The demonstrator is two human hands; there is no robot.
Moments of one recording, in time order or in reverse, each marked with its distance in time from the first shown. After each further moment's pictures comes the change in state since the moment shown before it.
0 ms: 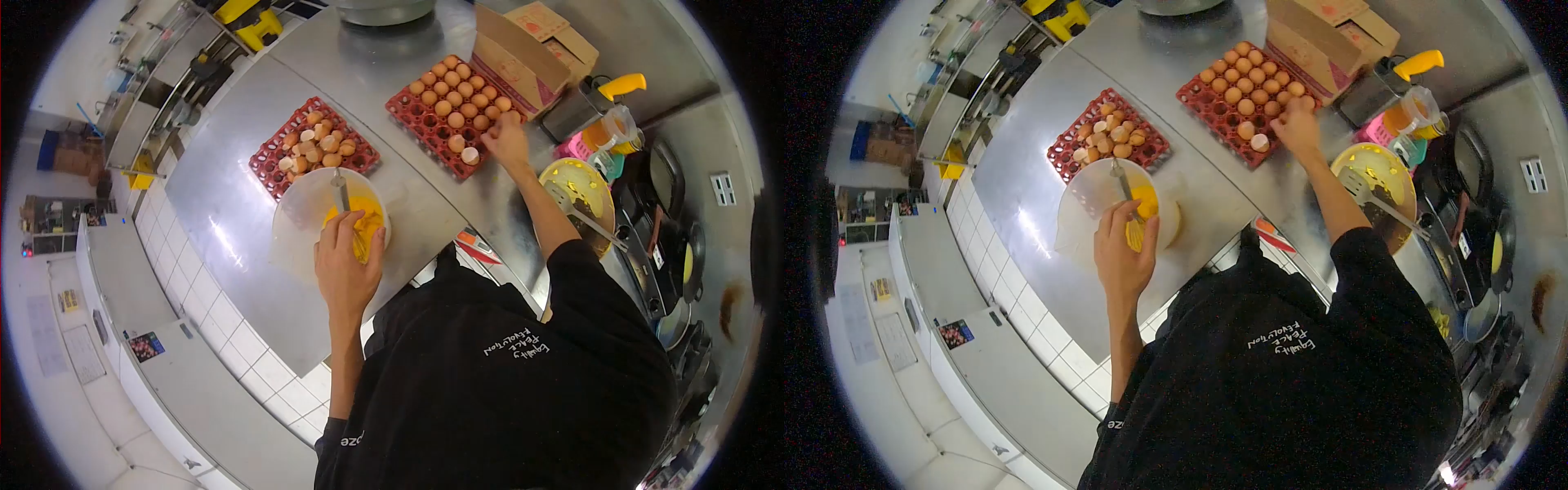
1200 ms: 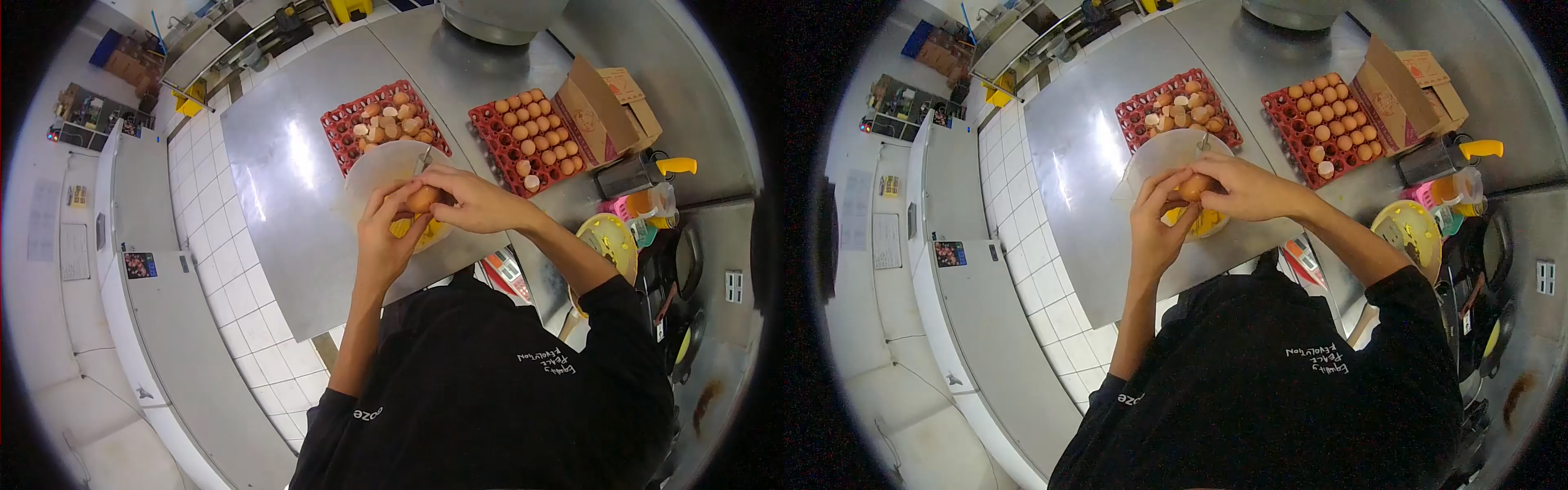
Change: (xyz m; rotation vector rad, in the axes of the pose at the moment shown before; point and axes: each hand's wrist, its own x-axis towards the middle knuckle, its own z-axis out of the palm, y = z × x) left_hand -0.005 -0.025 -0.031 -0.672 0.107 -0.052; right_hand -0.035 -0.326 -0.139 0.802 -1.082 -0.635
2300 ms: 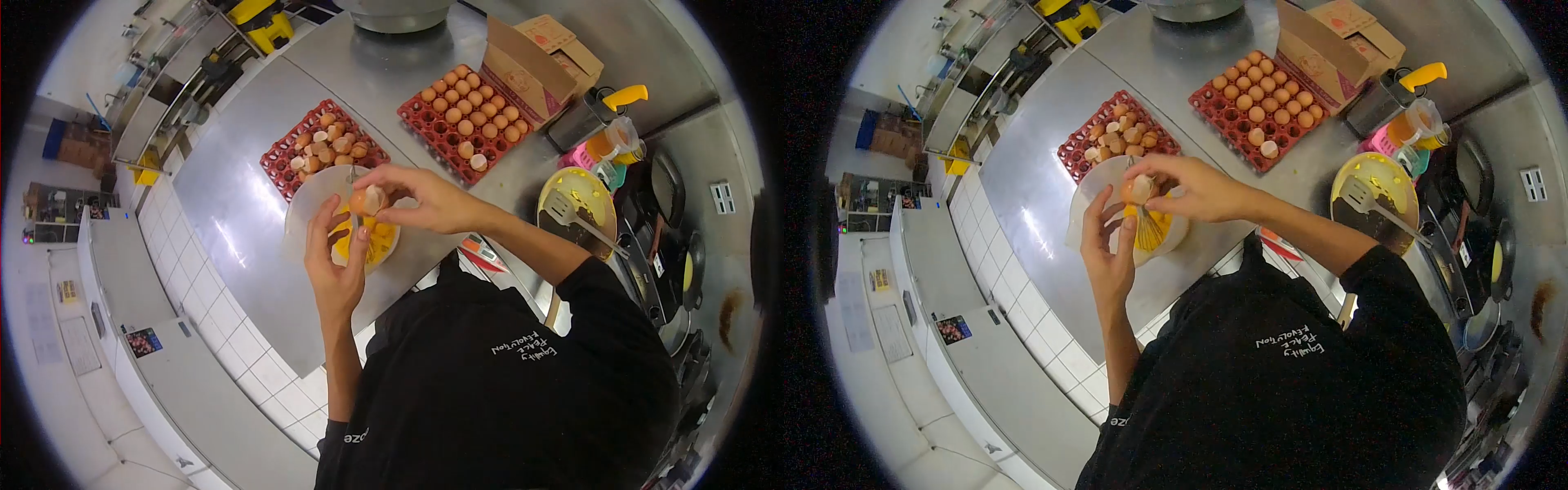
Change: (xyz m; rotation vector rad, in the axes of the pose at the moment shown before) left_hand 0.008 0.015 0.012 0.105 0.030 -0.044; right_hand -0.033 0.012 -0.003 0.346 0.298 -0.006
